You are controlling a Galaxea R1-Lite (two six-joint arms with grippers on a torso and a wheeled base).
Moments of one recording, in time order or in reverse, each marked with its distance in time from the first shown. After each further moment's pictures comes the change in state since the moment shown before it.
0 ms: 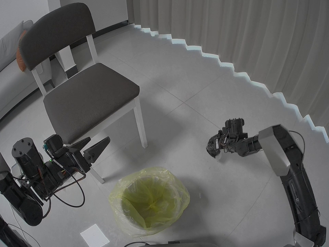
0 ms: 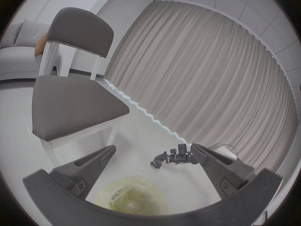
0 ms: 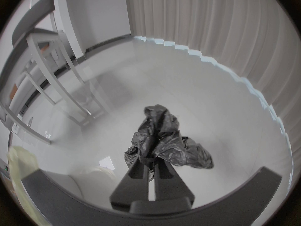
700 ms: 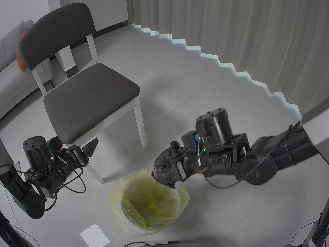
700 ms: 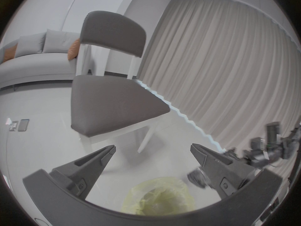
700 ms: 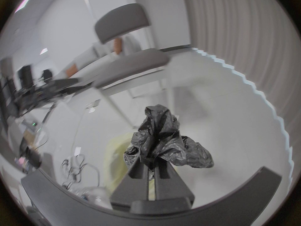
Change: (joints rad) left arm 0.032 0.045 -0.072 0.206 0.341 0.005; right arm 0.533 -0.784 0.798 -0.010 0.041 0.013
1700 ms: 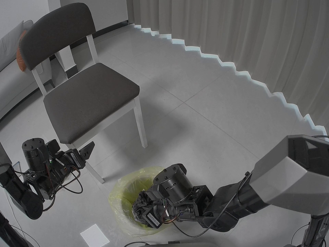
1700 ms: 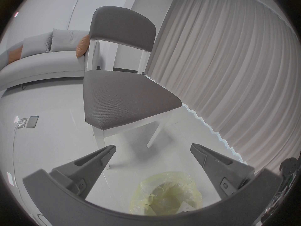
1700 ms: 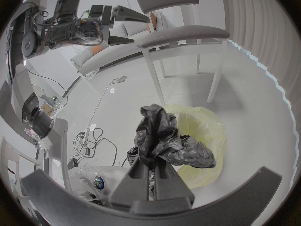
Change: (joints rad) left arm 0.030 -0.010 0.014 0.049 0.014 -0.002; right arm 0.246 0.179 0.089 -0.136 0.009 0.001
